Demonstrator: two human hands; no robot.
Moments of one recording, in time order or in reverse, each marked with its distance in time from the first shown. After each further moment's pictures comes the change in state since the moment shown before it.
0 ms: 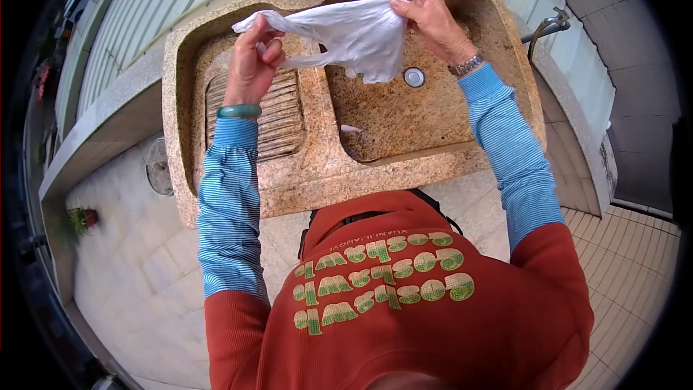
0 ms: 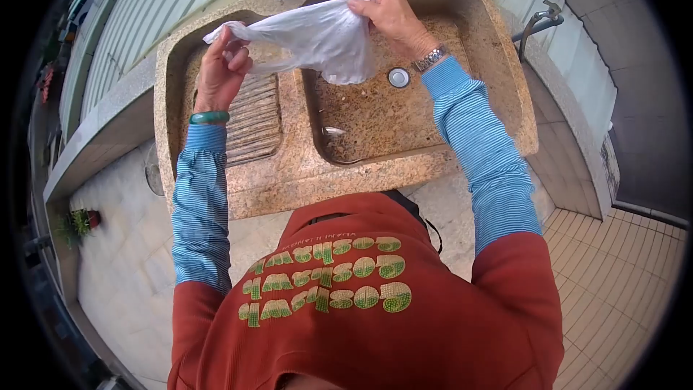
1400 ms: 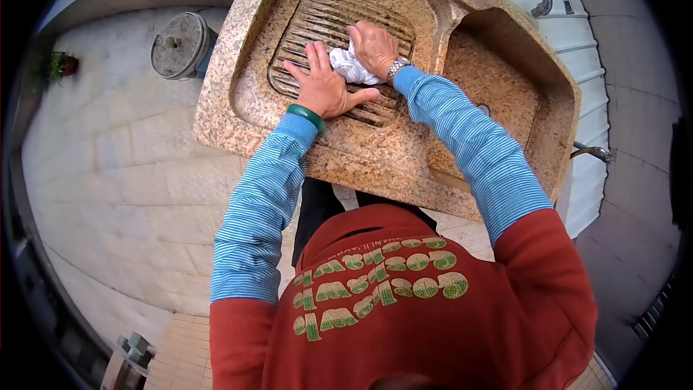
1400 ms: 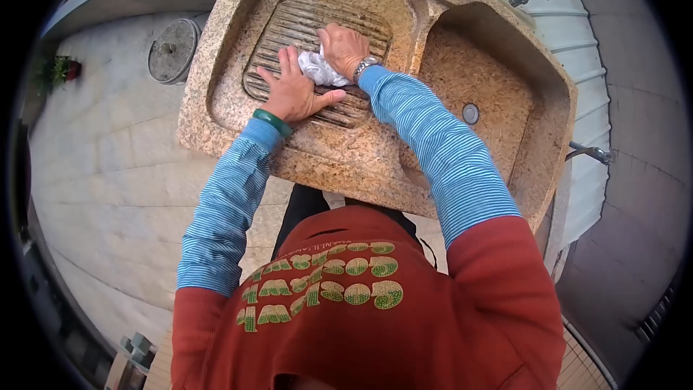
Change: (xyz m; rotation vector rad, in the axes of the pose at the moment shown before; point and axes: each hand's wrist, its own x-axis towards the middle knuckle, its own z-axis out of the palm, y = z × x) left_hand -0.111 -0.078 -0.137 1.915 0.172 -0.367; right_hand 0.063 0.106 0.316 -0.866 -0.298 -0.189
